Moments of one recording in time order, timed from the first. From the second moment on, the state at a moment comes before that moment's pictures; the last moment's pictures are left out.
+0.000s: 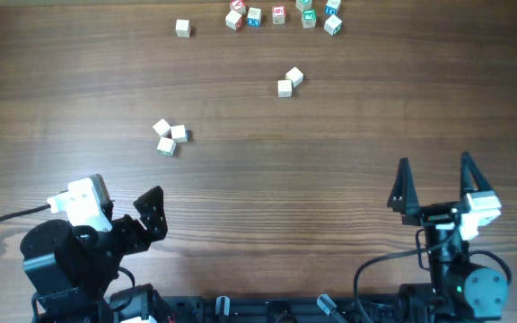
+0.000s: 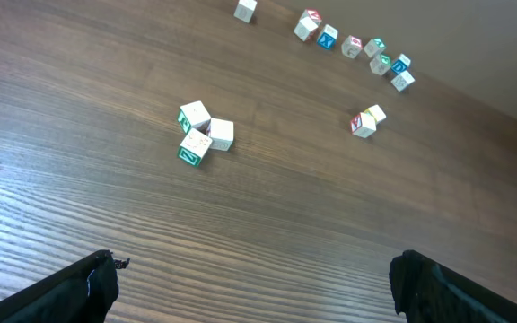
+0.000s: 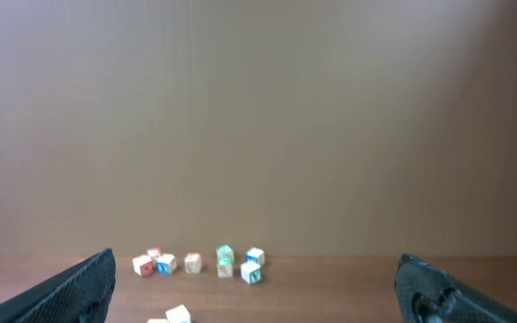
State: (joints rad) left arm 0.25 0.44 0.82 -1.01 0.34 -0.24; right arm 0.03 0.02 0.21 0.05 -0.06 0.07
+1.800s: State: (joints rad) left arm 0.04 0.12 0.65 -0.72 0.22 -0.24; right arm -0.02 0.02 0.01 0.00 -0.03 0.07
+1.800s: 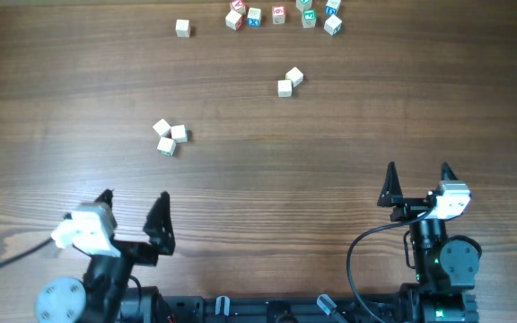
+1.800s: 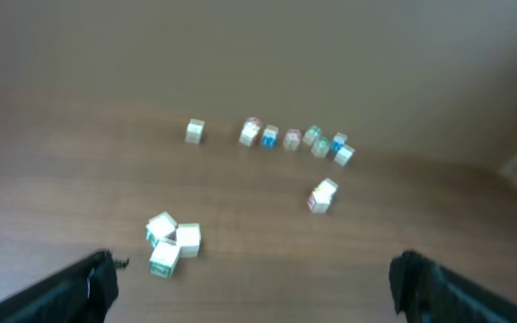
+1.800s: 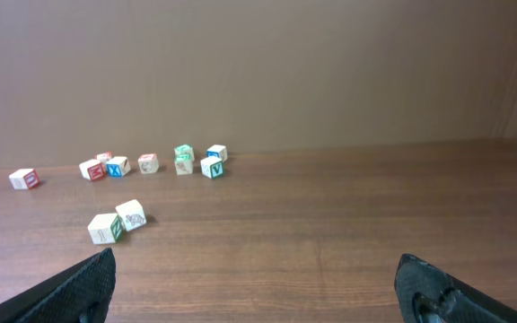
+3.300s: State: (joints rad) left arm -0.04 0.01 0.01 -0.07 0.02 -0.25; right arm -0.02 0.02 0.01 0.00 -0.03 0.07
